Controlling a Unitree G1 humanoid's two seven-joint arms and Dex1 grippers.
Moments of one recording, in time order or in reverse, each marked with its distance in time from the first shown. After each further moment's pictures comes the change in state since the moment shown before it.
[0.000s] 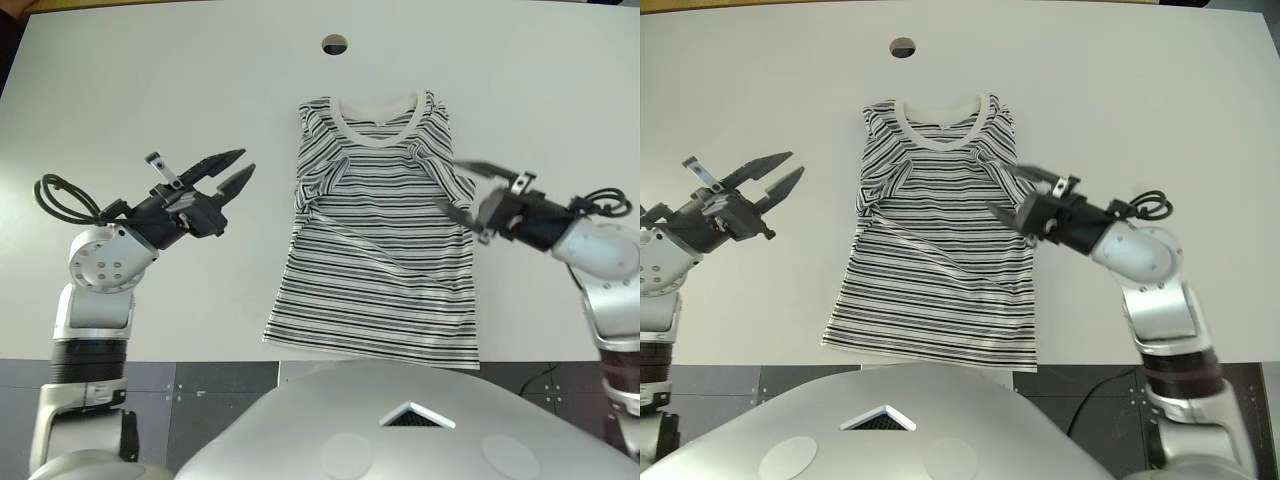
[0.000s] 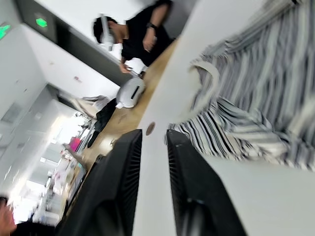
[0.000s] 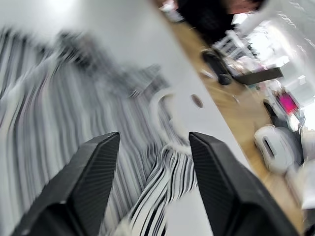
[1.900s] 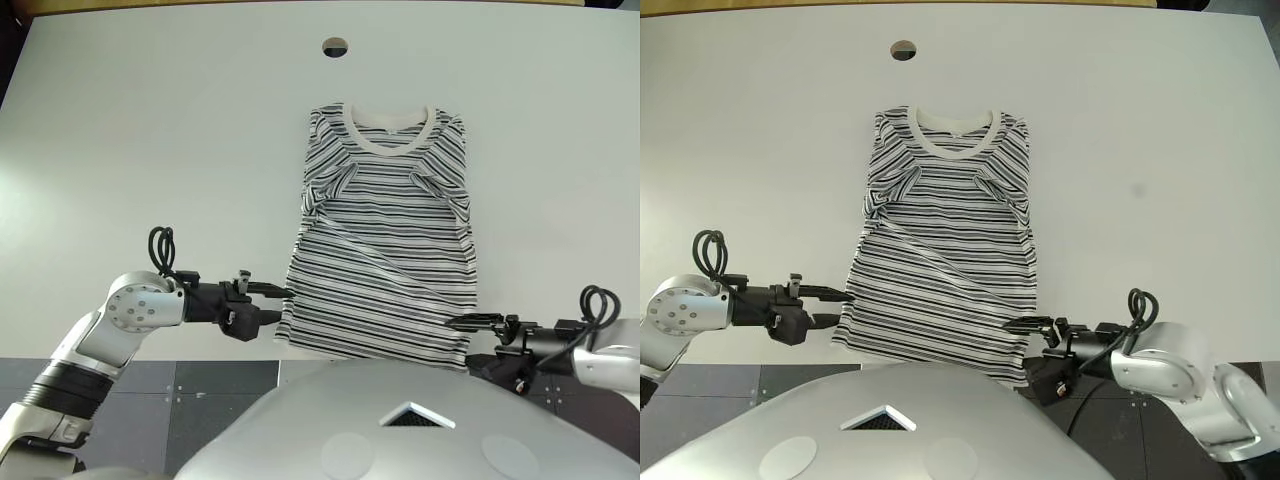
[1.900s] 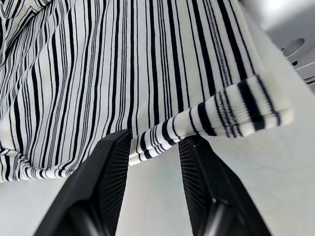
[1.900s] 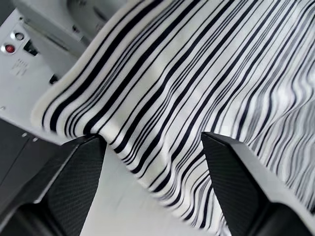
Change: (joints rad) left arm 0.128 0.183 -0.356 -0.086 -0.099 0.050 -0.399; right arm 0.453 -0.237 -0.012 -0.191 -0.185 -0.245 0.178
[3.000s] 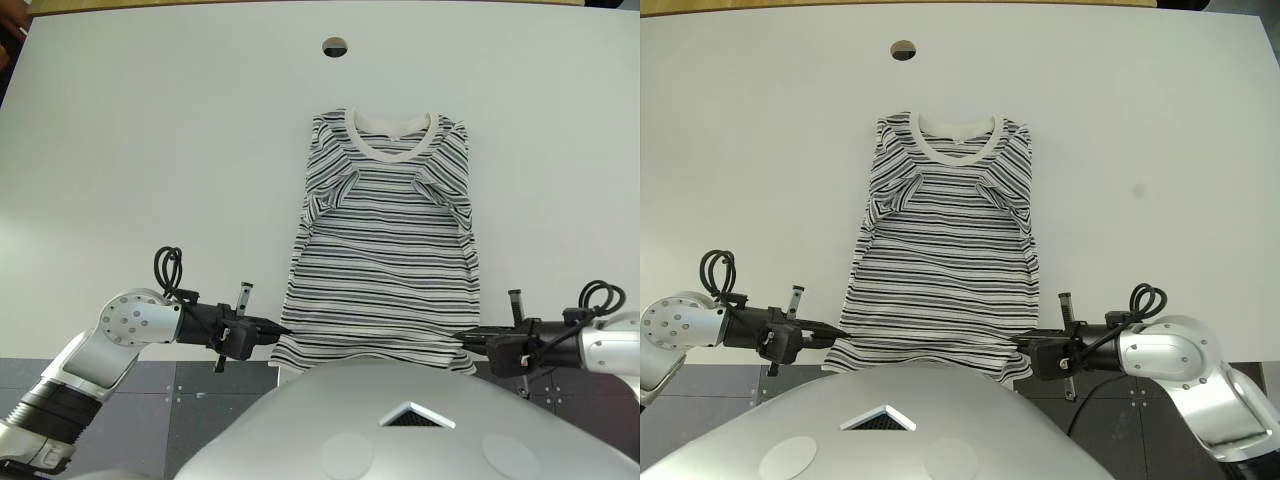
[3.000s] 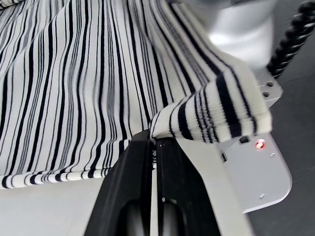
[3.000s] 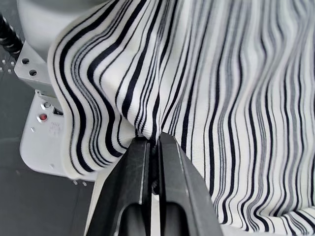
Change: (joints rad) left arm 0.133 0.100 -0.007 -0.148 -0.252 0.185 -0.149; right arm 0.016 -0.019 -0.067 -0.059 0.402 0.360 0.149
